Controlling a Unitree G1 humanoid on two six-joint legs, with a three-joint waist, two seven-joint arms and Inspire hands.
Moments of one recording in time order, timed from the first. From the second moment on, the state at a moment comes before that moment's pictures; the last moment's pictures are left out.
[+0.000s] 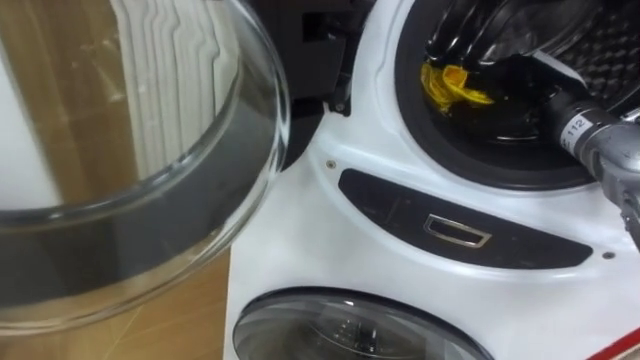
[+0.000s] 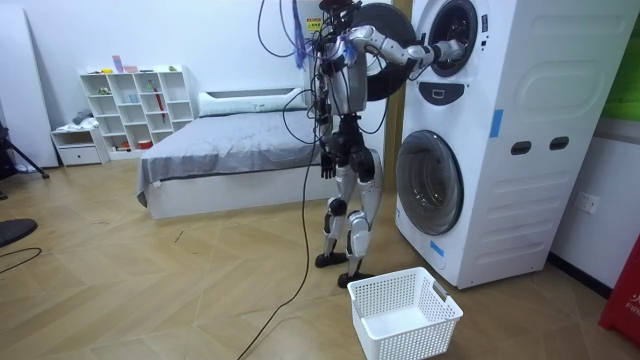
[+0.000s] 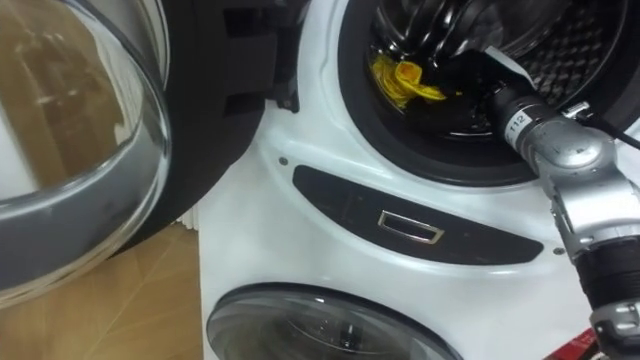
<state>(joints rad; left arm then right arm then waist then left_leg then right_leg) 0.14 0.32 0.09 1.08 0.23 0.18 0.05 -0.78 -0.66 0.14 0.61 0.13 0.12 0.29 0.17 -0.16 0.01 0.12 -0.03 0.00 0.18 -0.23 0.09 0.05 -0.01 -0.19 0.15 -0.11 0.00</state>
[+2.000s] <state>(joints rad) 0.26 0.28 0.17 1.12 0.17 0.03 0.16 0.23 -0.49 -0.44 -0.61 0.25 0.11 0.13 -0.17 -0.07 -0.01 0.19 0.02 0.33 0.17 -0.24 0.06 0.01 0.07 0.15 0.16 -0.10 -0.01</state>
